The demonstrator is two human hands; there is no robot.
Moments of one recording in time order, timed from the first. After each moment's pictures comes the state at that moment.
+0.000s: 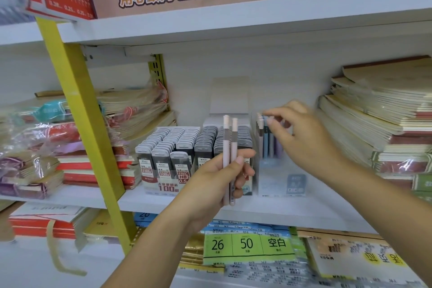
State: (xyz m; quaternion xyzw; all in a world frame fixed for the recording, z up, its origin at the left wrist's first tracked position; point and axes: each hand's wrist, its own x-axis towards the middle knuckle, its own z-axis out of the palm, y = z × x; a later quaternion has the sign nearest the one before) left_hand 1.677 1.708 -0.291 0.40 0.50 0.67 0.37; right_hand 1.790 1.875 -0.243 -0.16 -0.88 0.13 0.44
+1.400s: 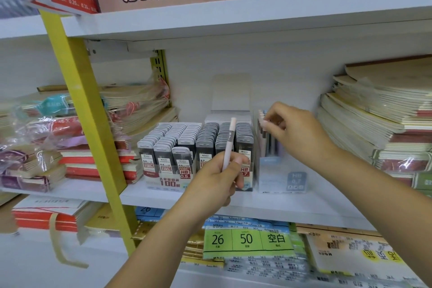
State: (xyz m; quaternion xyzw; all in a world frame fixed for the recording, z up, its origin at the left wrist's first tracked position) left_hand 1.680 1.705 -0.295 0.40 0.63 0.60 0.27; right_hand 1.776 1.887 -0.246 -0.18 -0.90 0.10 0.39
